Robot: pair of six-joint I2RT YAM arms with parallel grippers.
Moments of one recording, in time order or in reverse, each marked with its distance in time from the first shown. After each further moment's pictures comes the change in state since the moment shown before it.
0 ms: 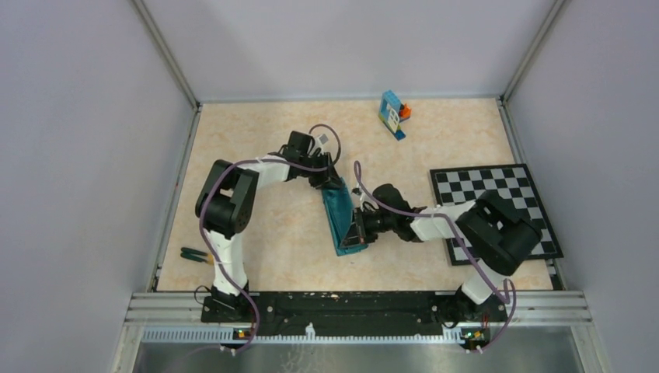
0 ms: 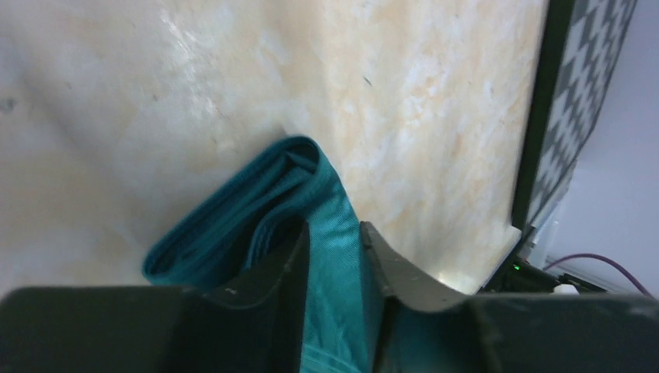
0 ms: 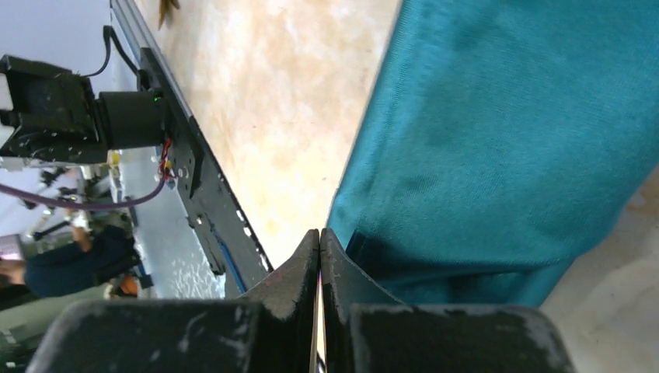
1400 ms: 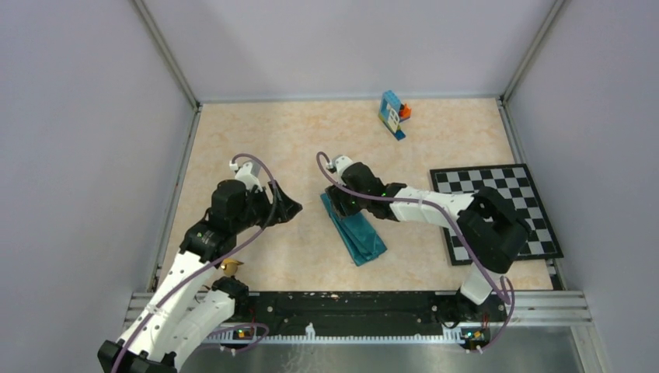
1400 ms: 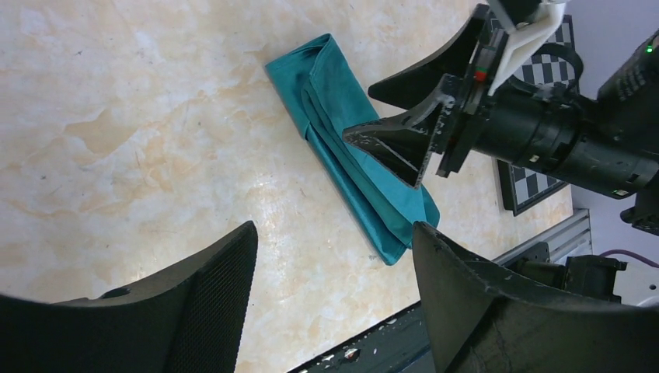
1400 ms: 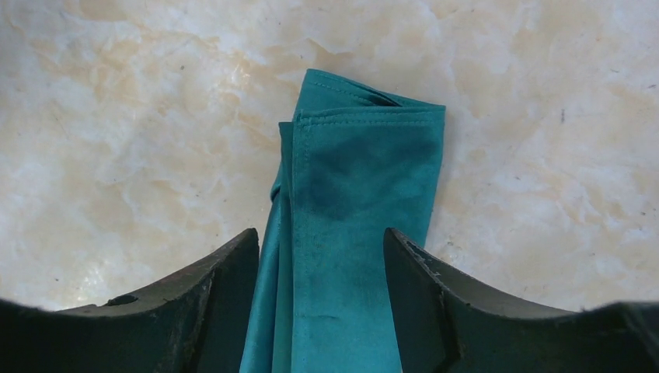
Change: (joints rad) left arm 0.007 -1.287 -0.532 -0.409 -0.389 -0.031; right arm 0.094 -0.021 0.402 -0.444 0.640 -0.525
